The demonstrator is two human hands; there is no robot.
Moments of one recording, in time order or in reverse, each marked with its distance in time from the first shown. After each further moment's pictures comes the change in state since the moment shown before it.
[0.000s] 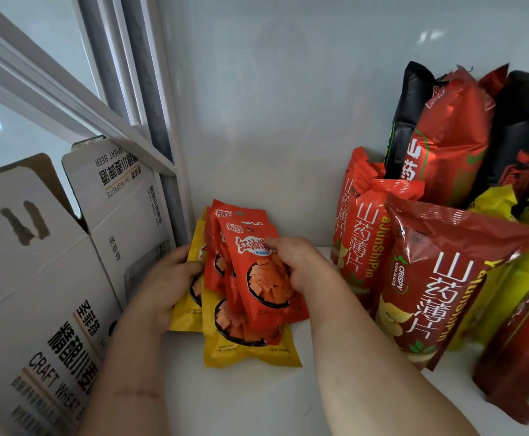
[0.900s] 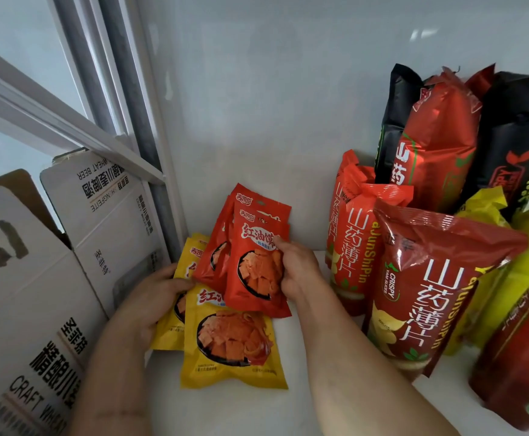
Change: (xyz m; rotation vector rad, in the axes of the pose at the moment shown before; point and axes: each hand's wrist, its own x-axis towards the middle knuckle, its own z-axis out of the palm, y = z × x) left_hand -0.001 0.001 -0.008 0.068 -0.009 -0.093; right_hand 0.038 0.022 -0.009 0.457 -0.007 -0.113
